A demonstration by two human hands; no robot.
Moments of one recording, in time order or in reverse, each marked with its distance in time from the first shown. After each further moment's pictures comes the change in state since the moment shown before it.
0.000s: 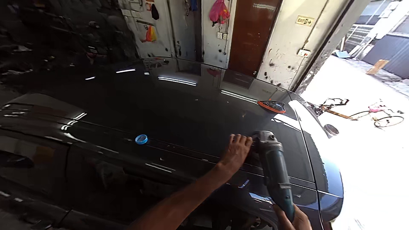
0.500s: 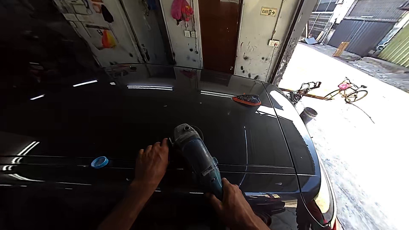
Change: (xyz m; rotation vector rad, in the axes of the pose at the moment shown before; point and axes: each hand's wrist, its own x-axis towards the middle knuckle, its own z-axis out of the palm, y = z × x) left_hand -0.062 -0.117 -0.040 0.335 -0.130 -0.426; right_hand 0.053 -0.079 0.074 -0.199 -0.345 -0.134
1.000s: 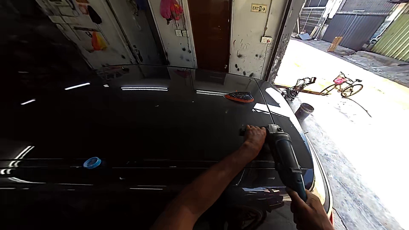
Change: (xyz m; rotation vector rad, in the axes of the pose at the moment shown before) left_hand 0.063 0.351 -0.049 -0.200 -0.311 0.519; right_hand -0.116 0.161 -0.108 0.439 0.521 0.326
